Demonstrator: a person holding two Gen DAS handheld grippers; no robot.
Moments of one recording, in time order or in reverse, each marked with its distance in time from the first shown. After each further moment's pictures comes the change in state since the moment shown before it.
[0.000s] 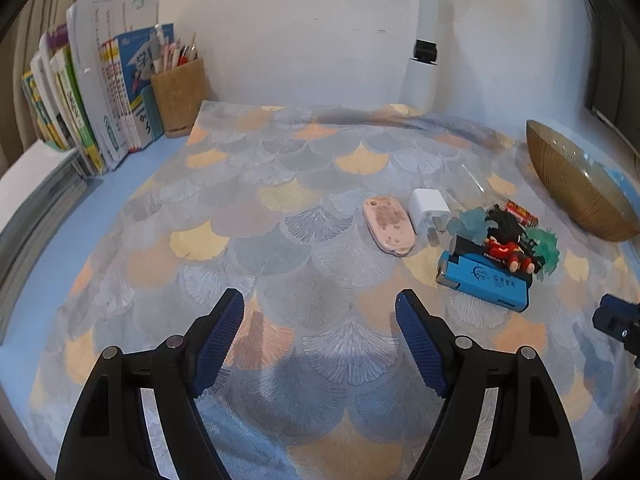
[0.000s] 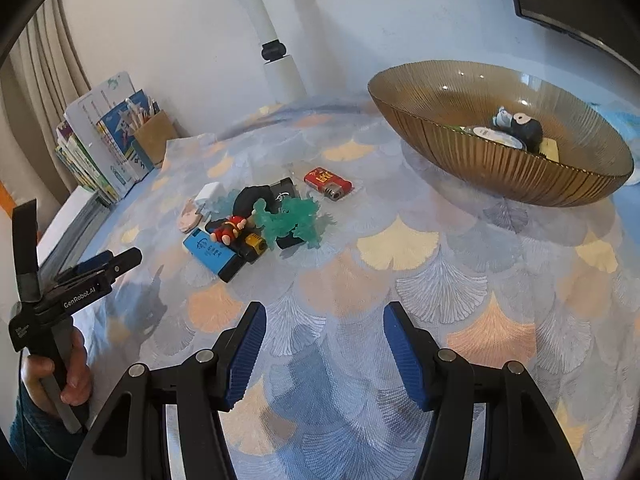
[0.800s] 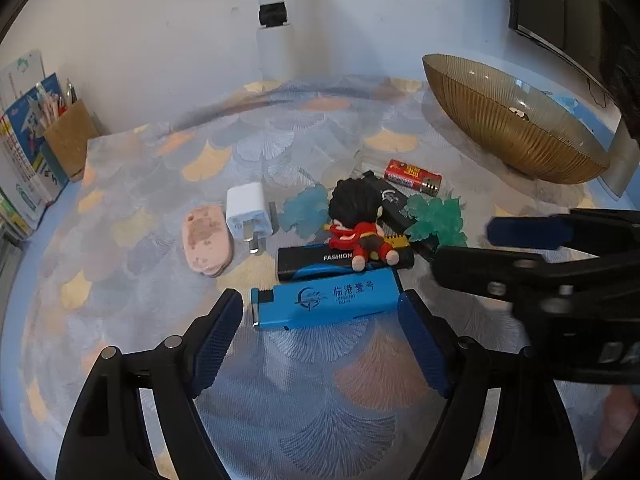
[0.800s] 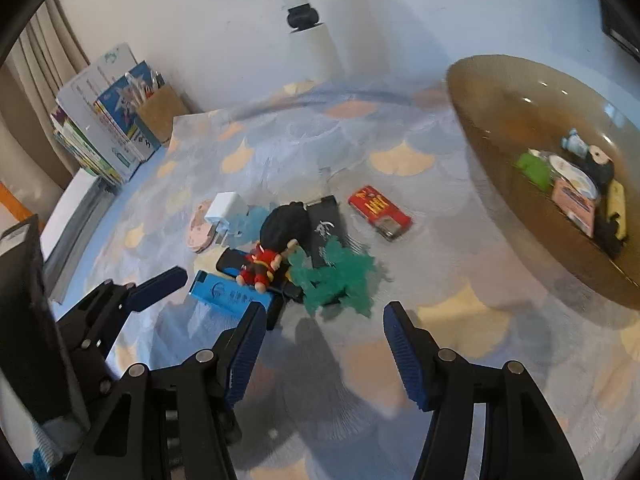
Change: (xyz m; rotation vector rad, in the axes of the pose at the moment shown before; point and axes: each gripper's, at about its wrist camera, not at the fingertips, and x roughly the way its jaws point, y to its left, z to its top) left arm 0.020 -0.110 0.012 0.211 0.109 -0.139; right arm 0.054 0.030 0.065 -0.046 0.157 0.059
